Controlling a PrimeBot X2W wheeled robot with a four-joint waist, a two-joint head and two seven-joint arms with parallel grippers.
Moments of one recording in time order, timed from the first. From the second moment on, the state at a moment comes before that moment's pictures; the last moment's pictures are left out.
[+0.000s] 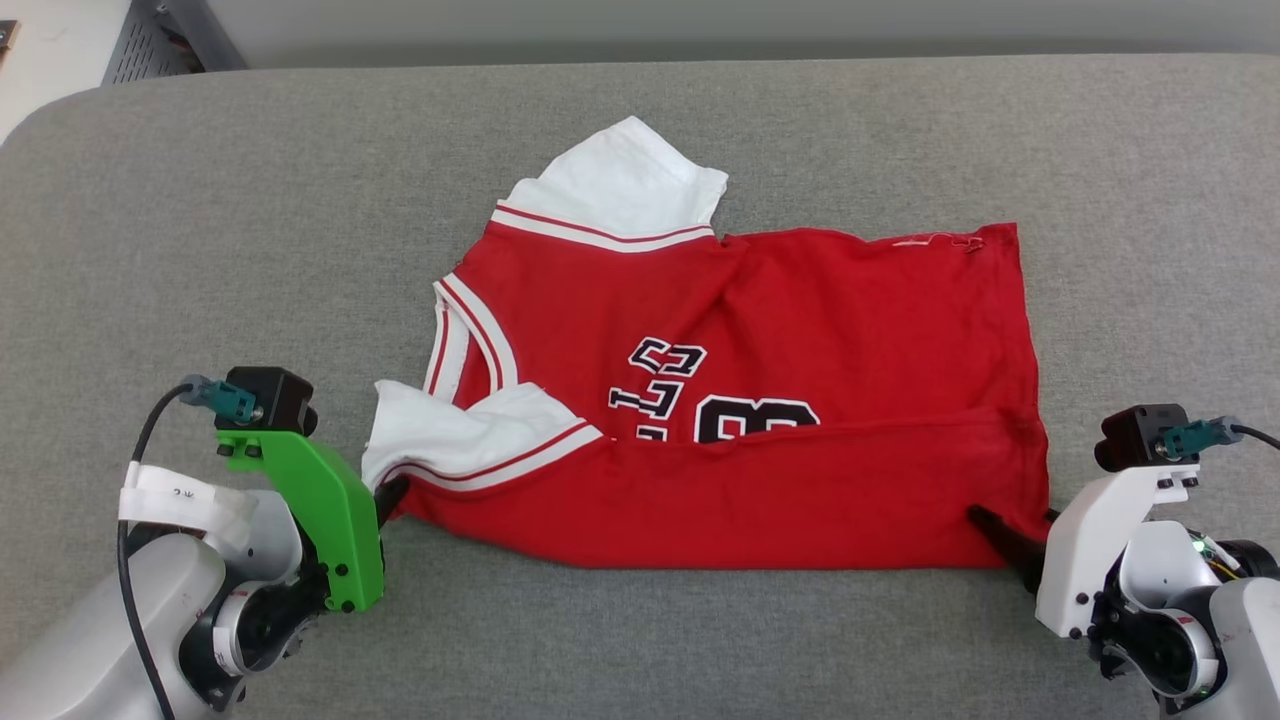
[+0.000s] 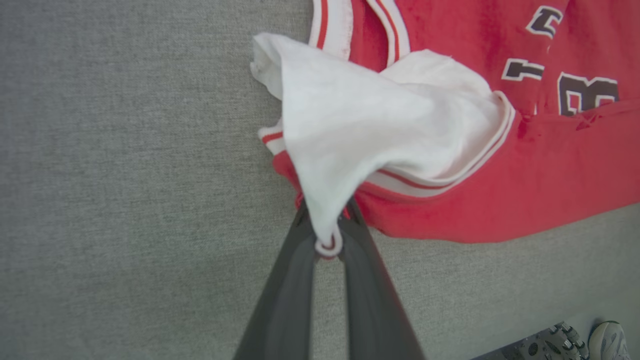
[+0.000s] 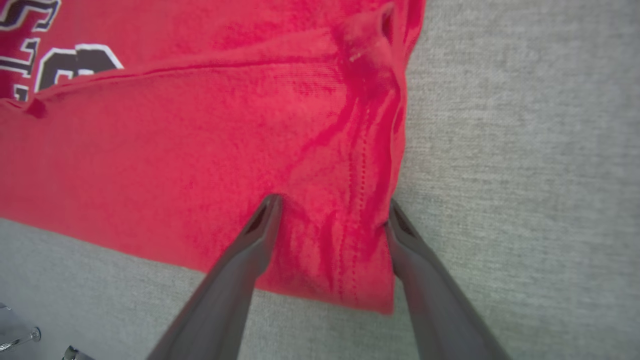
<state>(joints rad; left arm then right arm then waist) -0.41 0.74 -0.70 0.05 -1.12 0.21 0.44 -0.17 -0.28 0.10 0.19 0.53 0.13 0.68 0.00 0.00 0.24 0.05</state>
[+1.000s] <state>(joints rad) -0.21 0.80 -0.72 -0.08 -1.16 0.30 0.42 -0.02 -0.35 0.16 0.12 0.60 0.13 0.71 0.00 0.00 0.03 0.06</state>
